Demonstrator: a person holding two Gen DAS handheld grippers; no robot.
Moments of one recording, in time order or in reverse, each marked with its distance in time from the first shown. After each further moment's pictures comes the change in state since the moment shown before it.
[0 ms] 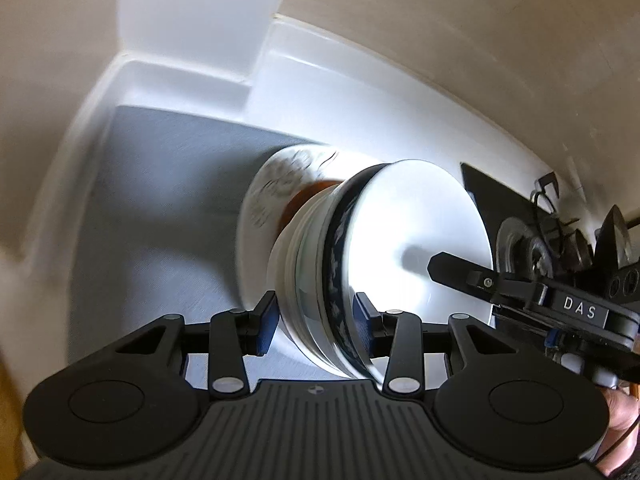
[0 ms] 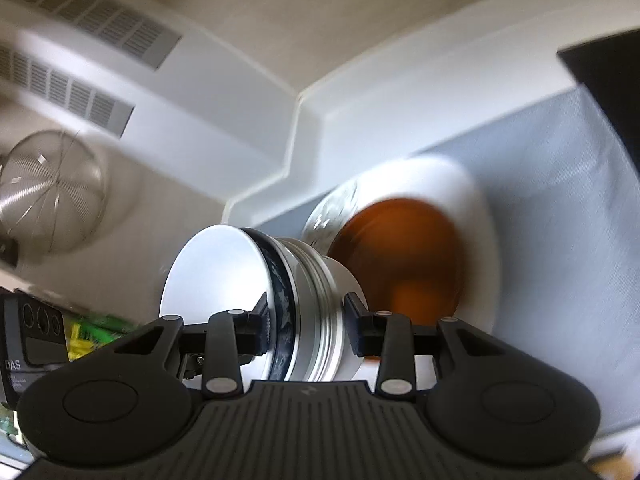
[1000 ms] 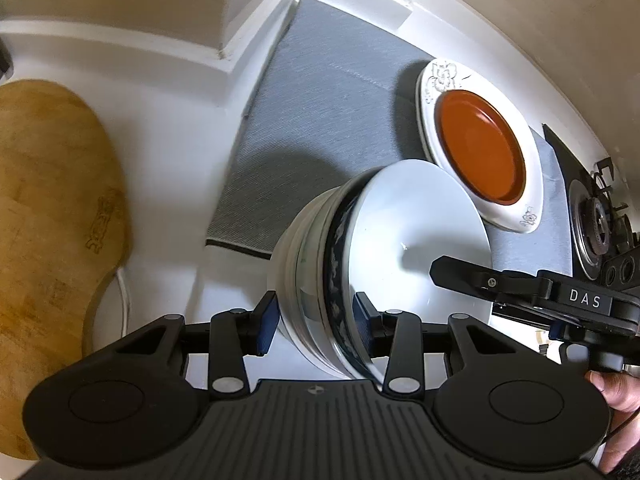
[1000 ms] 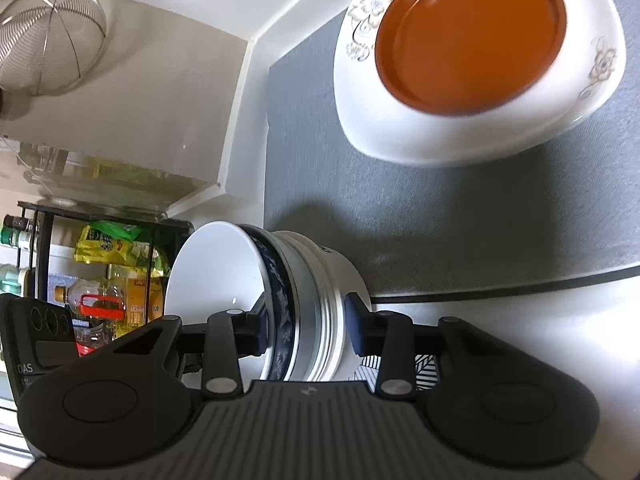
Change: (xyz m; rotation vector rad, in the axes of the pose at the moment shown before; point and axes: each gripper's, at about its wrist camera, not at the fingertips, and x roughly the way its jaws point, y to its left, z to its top) left arm -0.050 0.104 -0.123 -0.134 0.060 0.135; right arm 0.066 0.034 -0.143 0.050 0.268 0.106
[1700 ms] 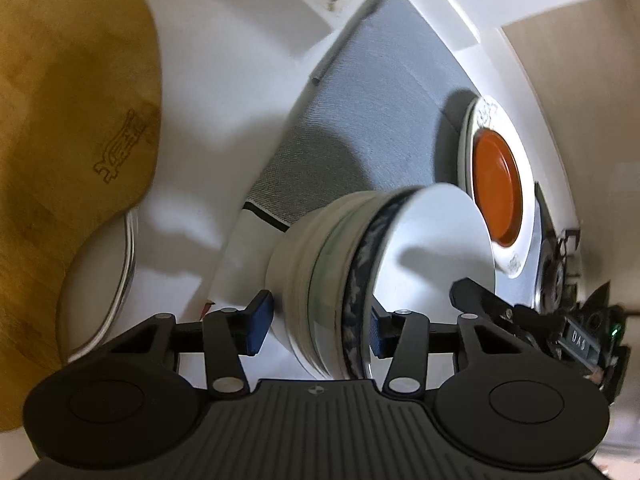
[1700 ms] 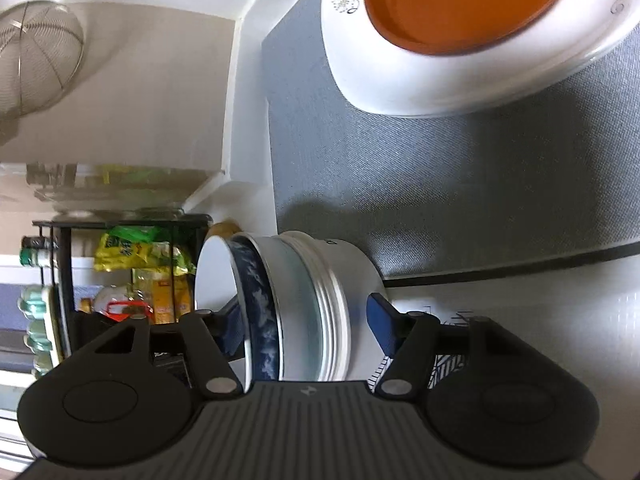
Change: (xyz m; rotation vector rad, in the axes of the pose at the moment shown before) left arm 0.025 0.077 -0.004 -0.268 0.064 -0.201; right arm 0.034 -0.009 -0.002 0.077 0.074 0.087
